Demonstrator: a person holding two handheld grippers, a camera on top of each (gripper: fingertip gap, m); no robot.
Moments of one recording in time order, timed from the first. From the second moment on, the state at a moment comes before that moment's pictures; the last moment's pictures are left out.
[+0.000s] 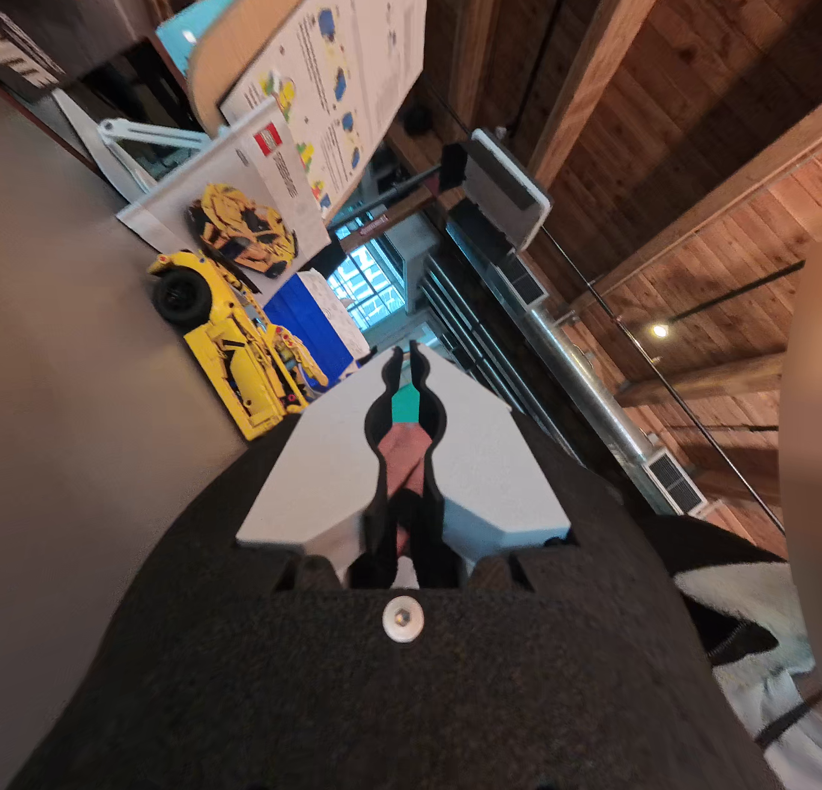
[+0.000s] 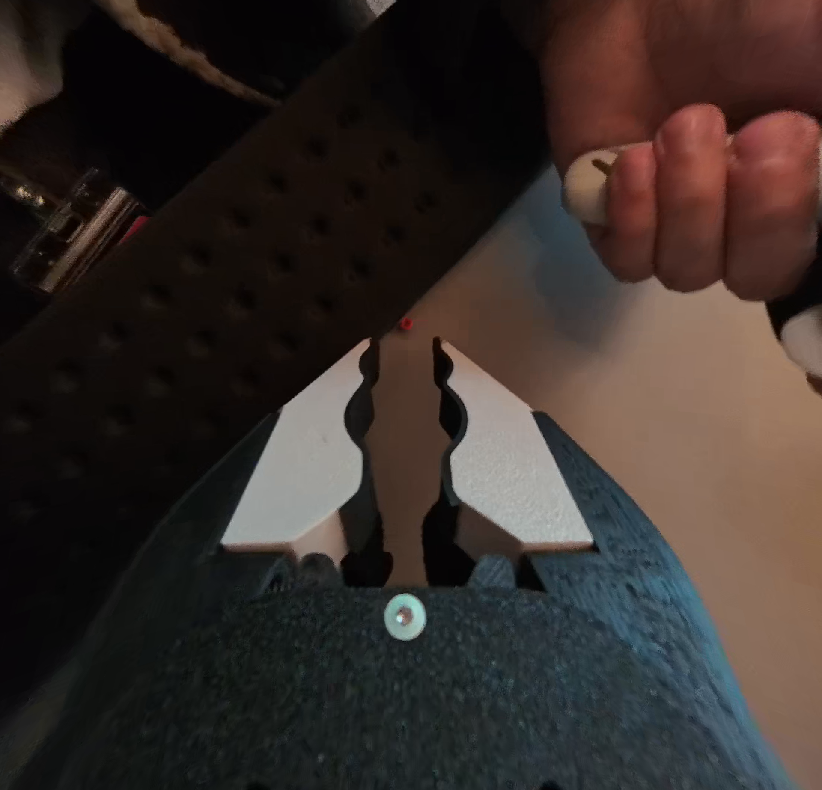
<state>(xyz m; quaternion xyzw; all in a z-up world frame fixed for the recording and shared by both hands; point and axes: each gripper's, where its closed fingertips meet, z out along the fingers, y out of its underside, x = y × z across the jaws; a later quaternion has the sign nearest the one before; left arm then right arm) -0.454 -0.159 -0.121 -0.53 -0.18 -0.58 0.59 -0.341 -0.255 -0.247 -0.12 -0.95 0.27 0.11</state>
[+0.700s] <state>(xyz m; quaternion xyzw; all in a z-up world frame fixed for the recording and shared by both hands) -0.451 -0.159 -0.119 -0.54 -0.17 -0.57 0.60 -0.352 -0.245 -0.208 -0.20 -0.90 0.32 0.19</state>
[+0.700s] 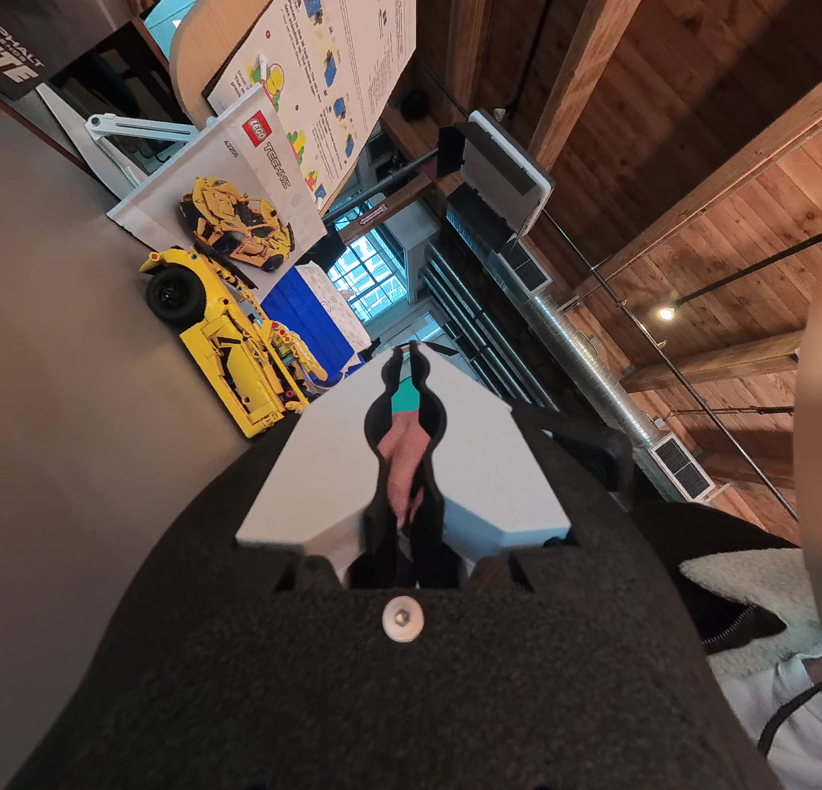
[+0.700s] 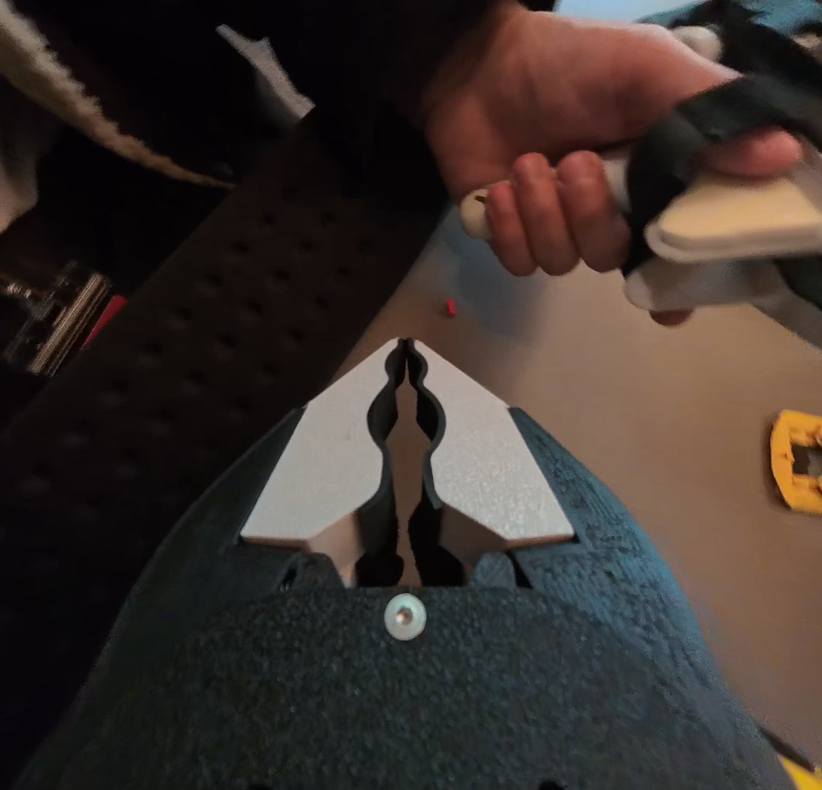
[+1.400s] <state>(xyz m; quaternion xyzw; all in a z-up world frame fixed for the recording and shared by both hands) -0.590 -0.211 -0.141 -0.56 -0.23 -0.35 0.71 -0.457 -0.294 -0.253 -0.31 -0.88 0.31 0.17</state>
